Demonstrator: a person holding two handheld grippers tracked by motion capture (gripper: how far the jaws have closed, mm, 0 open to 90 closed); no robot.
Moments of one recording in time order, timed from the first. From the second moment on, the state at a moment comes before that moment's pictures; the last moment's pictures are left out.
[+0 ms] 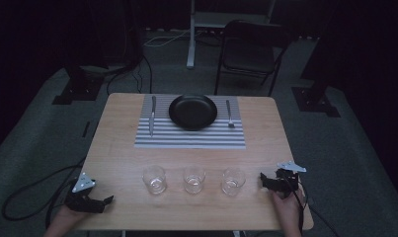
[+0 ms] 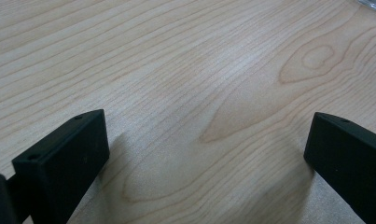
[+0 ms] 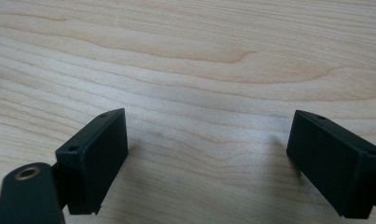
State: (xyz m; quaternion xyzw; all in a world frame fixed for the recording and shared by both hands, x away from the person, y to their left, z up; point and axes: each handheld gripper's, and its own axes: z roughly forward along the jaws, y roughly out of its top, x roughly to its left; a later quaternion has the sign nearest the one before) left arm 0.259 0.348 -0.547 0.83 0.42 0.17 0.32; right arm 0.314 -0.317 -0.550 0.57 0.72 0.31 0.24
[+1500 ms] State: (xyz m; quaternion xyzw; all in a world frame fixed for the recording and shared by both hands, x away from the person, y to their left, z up) left arm 0.260 0.309 -0.540 0.86 0.36 0.12 0.35; right arm 0.314 -0.317 -0.550 0.57 0.72 0.31 0.24
